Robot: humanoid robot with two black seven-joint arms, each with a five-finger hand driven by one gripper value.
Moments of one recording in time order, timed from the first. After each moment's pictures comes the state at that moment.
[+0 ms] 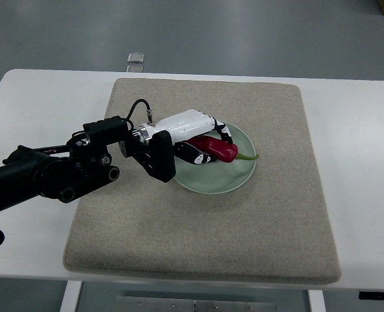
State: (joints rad) left arm -0.95 0.26 -0.22 -0.92 1.52 0.17 -0.44; right arm 0.03 0.00 0.02 0.11 -0.13 0.00 0.06
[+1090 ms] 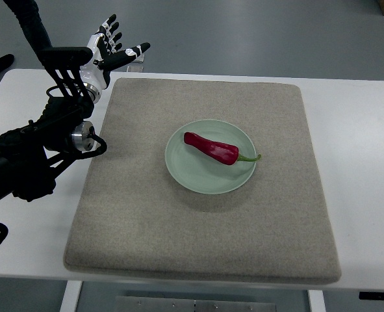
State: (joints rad) left arm -0.92 0.27 -0.49 -0.80 0.15 0.32 -0.44; right arm 0.03 0.00 0.02 0.11 -0.13 0.00 0.06
